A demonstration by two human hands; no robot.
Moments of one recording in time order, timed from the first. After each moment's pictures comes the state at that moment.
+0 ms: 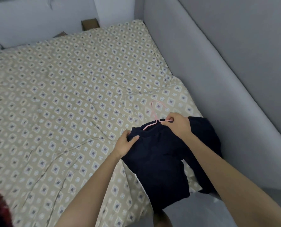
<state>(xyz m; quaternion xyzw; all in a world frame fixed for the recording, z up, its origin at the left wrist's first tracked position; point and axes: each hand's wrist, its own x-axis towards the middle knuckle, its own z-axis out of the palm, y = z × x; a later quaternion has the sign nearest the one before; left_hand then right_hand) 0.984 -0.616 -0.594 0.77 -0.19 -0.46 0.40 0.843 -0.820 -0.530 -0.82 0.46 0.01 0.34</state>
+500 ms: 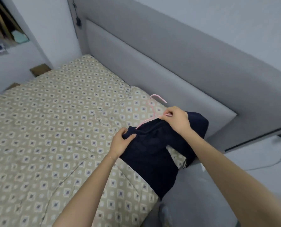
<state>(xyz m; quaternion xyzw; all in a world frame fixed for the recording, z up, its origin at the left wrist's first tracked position) 0.946 -0.568 -0.479 0.69 -0.41 -0.43 0.41 0.729 -0.692 -0.389 -0.74 0.59 -0.19 0.27</state>
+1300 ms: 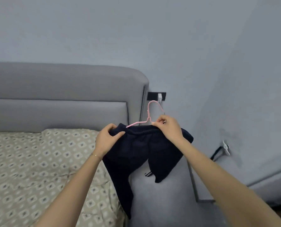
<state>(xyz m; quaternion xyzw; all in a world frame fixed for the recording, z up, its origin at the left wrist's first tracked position) 0.657 -0.538 -0.355 0.50 -0.72 -0.37 0.31 0.409 -0.436 -0.306 -0.47 0.77 -0.38 0.20</state>
